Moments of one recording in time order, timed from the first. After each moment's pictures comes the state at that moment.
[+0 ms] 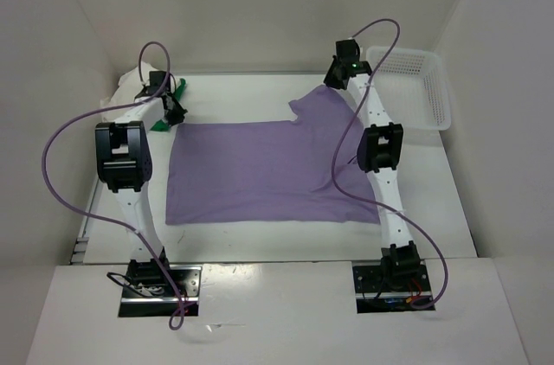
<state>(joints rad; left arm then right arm) 0.09 2.17 1.64 -0.41 -0.09 -0.58 0.15 2.82 2.82 -0.74 0.06 0.53</state>
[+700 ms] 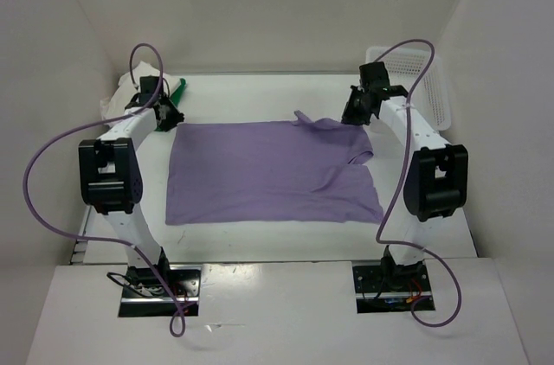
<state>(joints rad) 0.09 1.88 1.37 -0.33 -0.03 -0.58 0.14 1.79 1.52 -0.64 -0.06 0.49</state>
